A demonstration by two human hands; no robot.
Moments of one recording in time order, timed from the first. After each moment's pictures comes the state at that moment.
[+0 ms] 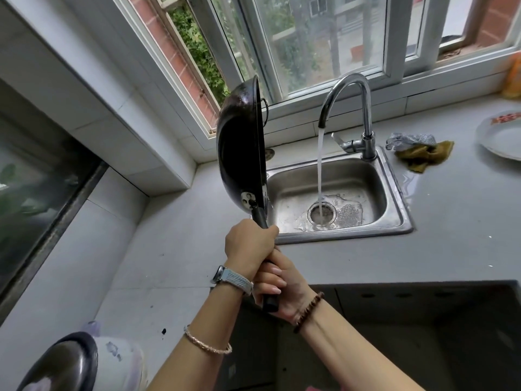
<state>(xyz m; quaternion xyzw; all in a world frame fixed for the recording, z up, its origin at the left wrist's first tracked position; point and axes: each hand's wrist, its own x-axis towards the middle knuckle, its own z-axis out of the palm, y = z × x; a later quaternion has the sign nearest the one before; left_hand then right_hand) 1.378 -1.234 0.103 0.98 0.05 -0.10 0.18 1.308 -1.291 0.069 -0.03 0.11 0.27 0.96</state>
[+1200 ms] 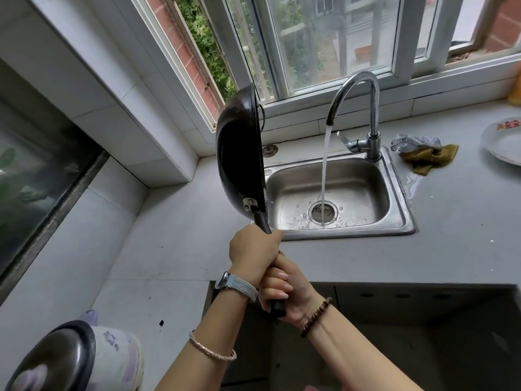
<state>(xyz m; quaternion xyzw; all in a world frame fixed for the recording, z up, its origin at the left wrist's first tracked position) 1.363 -1.226 0.097 0.98 0.06 -0.08 0.18 1.296 -1.288 0.062 -0.02 0.09 0.29 0.95</state>
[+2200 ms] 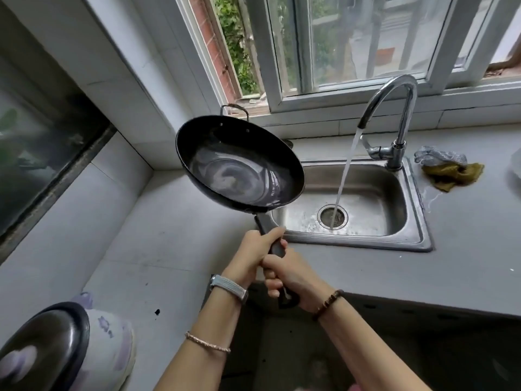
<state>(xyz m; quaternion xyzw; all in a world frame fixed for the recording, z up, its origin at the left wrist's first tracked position) 1.392 -1.188 0.063 0.78 0.15 -0.22 0.57 1.340 -1.269 0.052 -0.50 0.16 0.27 0.81</state>
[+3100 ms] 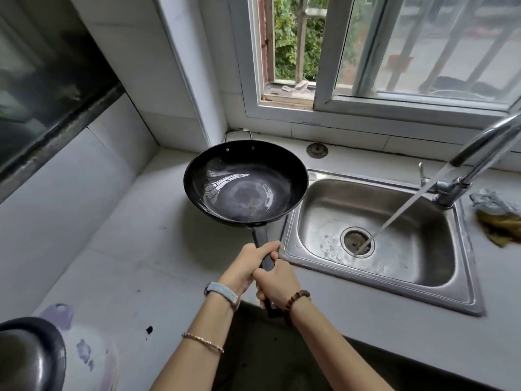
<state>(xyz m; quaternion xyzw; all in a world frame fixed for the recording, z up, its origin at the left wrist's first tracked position) 1.494 -1.088 -0.018 0.64 0.22 -0.29 0.68 1.450 -1.169 -0.005 -0.71 0.17 0.27 0.63</state>
